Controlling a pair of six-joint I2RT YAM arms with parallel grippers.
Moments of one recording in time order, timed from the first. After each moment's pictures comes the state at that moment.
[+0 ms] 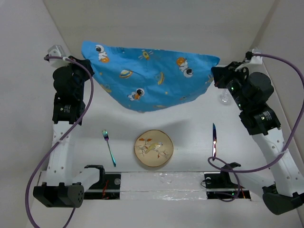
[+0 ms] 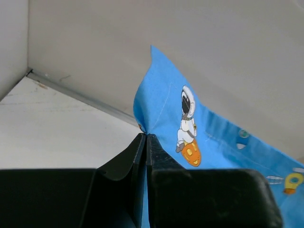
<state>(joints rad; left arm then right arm) -0.04 1.06 1.29 -0.19 -0.14 -0.55 0.36 0.99 1.32 -0.27 0.12 0.36</state>
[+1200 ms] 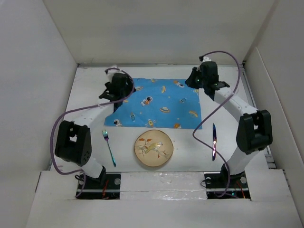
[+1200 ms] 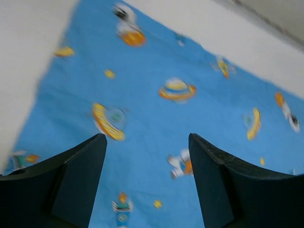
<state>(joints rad) -0.31 1.57 1.13 -0.14 -0.33 -0.62 0.24 1.74 1.39 -0.14 -0.12 0.41</state>
